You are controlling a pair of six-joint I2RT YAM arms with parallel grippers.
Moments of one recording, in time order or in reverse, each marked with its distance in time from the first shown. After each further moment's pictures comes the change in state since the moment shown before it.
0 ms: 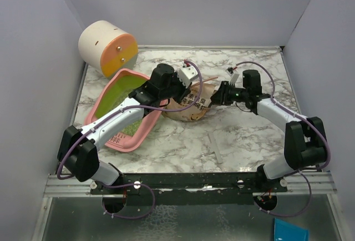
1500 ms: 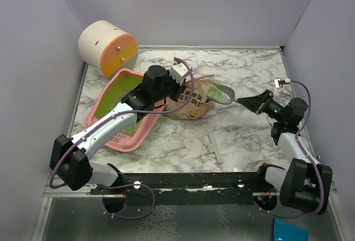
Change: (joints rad) left arm 0.002 -0.100 -0.055 0.065 -0.079 -0.084; right arm -0.494 -0.430 -0.497 0.755 -0.382 0.555
